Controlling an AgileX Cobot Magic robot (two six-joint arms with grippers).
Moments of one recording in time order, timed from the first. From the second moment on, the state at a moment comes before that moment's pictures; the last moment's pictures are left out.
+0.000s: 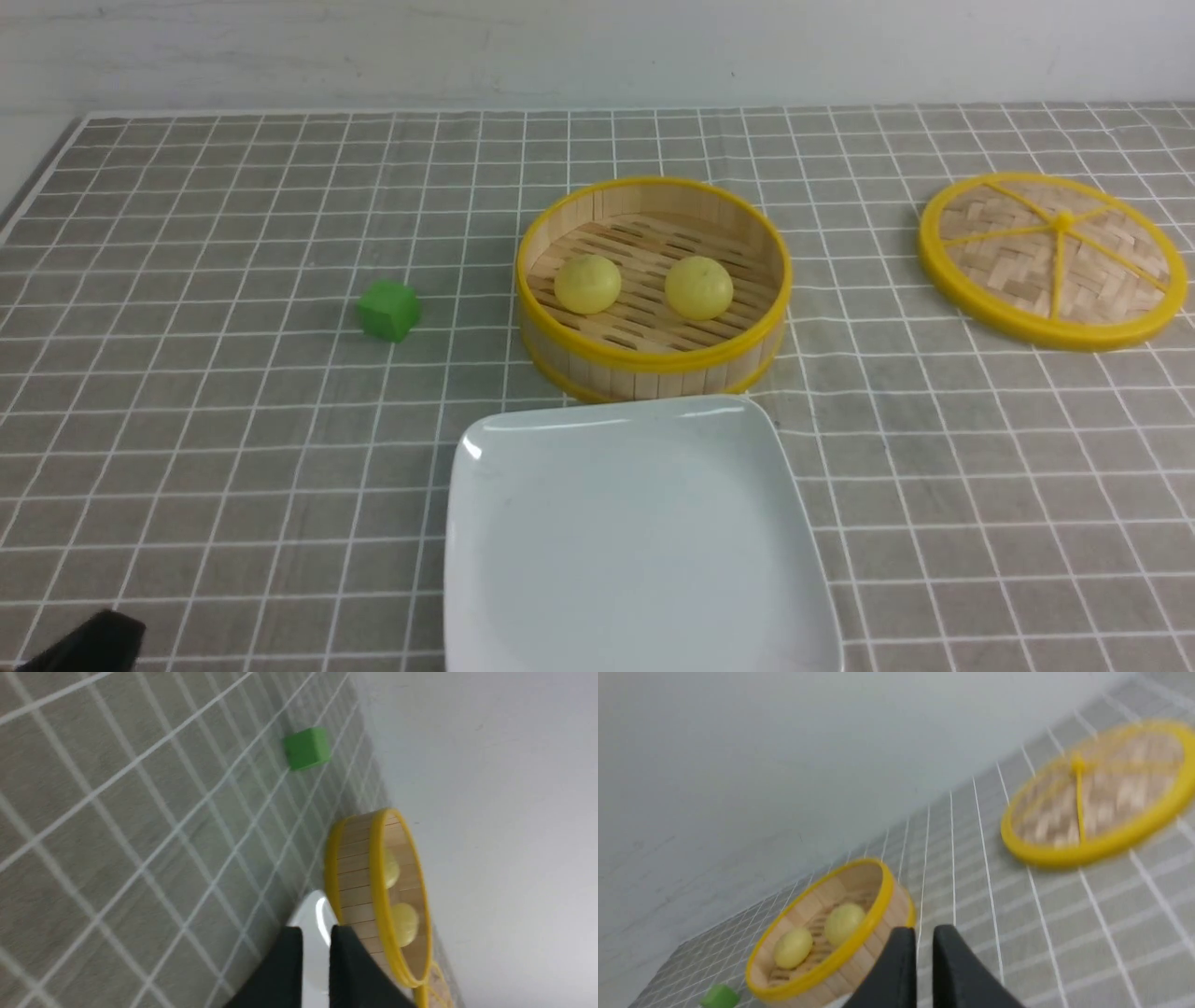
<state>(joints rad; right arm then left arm) 0.07 0.06 -0.15 0.38 0.18 0.18 -0.07 -0.01 -0.06 -0.29 0.34 -0.84</state>
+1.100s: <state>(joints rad) 0.34 1.82 -1.53 0.45 0.97 -0.31 -0.07 0.78 -0.48 -0.24 0.91 -0.28</state>
